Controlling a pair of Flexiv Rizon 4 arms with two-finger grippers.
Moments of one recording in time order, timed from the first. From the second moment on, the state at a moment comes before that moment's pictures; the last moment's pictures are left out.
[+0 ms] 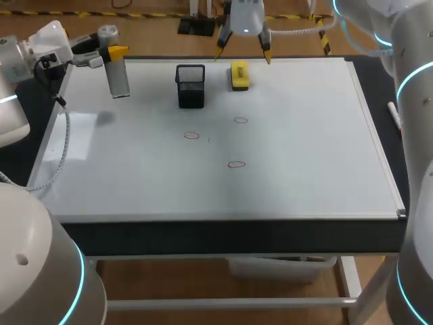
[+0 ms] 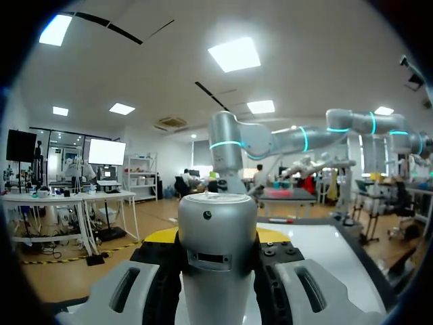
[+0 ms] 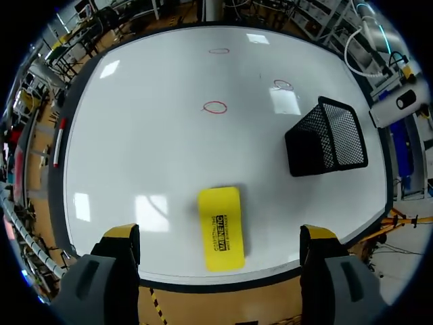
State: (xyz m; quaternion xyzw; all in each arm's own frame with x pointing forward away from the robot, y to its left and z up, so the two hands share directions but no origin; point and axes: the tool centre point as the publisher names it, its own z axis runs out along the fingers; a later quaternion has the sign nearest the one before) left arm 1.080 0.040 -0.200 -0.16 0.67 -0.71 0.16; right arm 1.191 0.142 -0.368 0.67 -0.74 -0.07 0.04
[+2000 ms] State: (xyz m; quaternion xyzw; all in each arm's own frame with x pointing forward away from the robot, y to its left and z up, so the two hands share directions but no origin) left arm 1.080 0.040 -0.200 -0.16 0.67 -0.71 0.16; right arm 1.189 0.142 -0.414 0.69 -0.72 -0.04 0.03
